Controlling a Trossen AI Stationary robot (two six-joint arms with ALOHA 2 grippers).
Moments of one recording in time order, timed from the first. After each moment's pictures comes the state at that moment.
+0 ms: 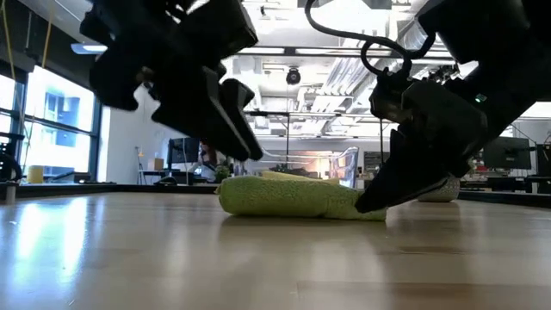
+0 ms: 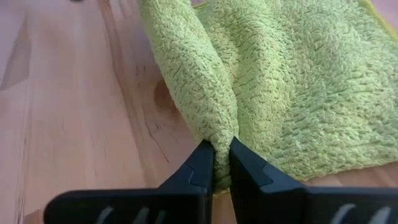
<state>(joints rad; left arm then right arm) -0.19 1.74 0.90 0.02 -0.14 0.04 0.44 1.82 0.62 0.33 0.39 0.74</state>
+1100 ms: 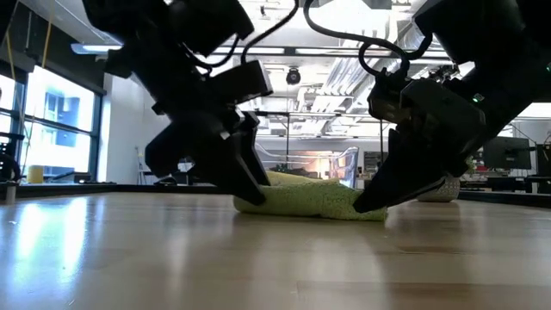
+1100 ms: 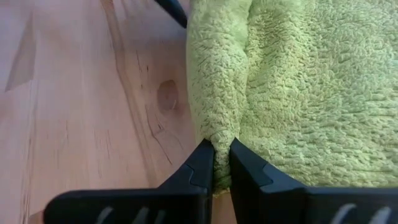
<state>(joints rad) -0.12 1.85 0.90 0.07 -0.26 0.11 0.43 1.82 0.62 0.34 0.37 0.73</state>
